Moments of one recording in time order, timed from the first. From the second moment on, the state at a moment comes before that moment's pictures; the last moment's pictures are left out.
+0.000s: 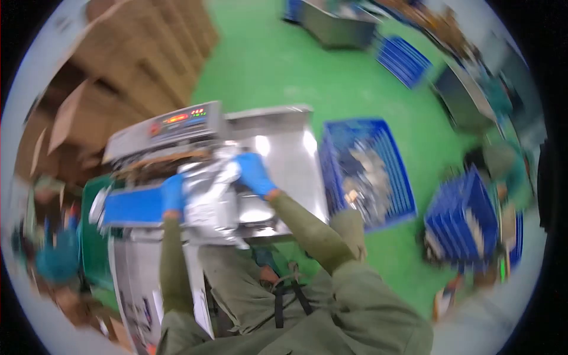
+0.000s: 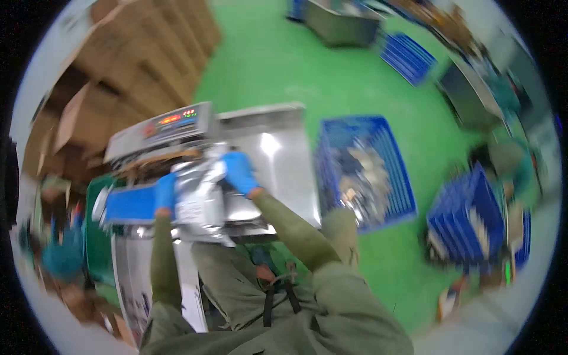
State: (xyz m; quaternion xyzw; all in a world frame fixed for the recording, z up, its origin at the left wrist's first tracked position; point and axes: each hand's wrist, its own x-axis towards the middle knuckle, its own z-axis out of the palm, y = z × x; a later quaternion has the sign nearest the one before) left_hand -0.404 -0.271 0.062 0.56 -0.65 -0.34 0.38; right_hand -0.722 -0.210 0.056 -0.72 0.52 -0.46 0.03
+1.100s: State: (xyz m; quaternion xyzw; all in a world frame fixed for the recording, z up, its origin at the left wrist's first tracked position) left_hand -0.496 -0.031 0.232 0.21 -0.33 -0.67 0.63; right_hand -1.040 -0.058 0.112 -0.66 0.62 -0.42 0.00
